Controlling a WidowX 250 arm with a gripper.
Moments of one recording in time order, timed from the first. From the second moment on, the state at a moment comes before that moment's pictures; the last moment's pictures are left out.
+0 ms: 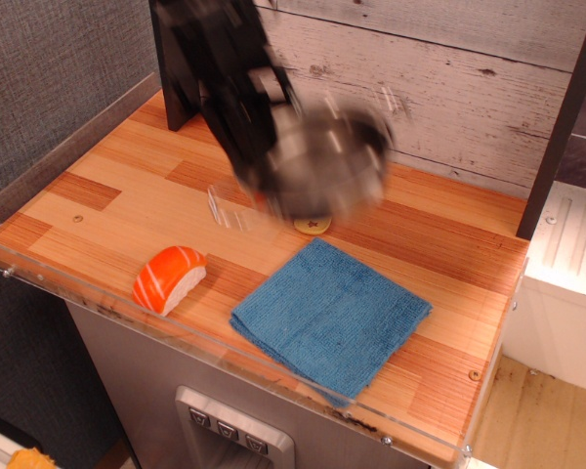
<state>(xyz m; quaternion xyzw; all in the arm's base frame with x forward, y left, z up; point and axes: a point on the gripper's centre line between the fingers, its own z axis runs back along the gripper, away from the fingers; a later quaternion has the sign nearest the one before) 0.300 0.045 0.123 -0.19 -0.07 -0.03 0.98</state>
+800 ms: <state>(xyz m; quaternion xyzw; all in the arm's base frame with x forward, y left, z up) 0.359 0.129 0.047 -0.02 -0.05 0.06 1.00</state>
